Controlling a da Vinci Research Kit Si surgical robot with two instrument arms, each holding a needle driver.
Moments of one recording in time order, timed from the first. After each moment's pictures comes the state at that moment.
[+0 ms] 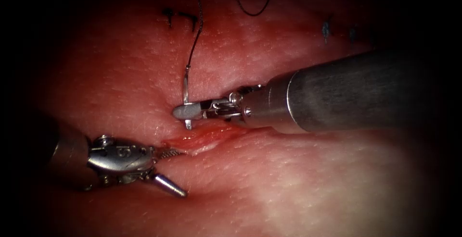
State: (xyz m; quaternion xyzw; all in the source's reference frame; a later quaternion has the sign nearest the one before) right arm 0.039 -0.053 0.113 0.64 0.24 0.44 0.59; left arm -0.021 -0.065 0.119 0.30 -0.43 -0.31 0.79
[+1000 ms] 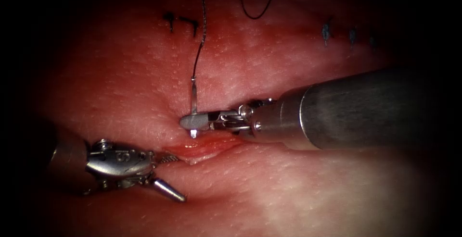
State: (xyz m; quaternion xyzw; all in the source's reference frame) right arm 0.038 -0.053 0.111 0.60 0.33 0.44 0.58; left arm -0.021 -0.065 0.119 0.30 -0.43 -0.31 0.79
